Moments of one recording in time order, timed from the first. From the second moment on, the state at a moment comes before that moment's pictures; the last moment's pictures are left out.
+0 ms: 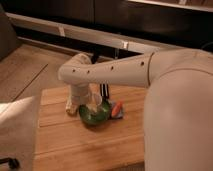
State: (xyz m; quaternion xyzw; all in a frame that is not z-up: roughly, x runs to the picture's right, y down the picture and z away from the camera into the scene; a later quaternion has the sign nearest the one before) arm -0.108 0.104 0.703 -0.26 0.23 0.64 0.68
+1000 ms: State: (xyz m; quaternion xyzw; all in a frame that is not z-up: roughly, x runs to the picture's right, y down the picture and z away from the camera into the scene) arm -0.107 0.101 0.703 -0.26 0.23 0.64 0.69
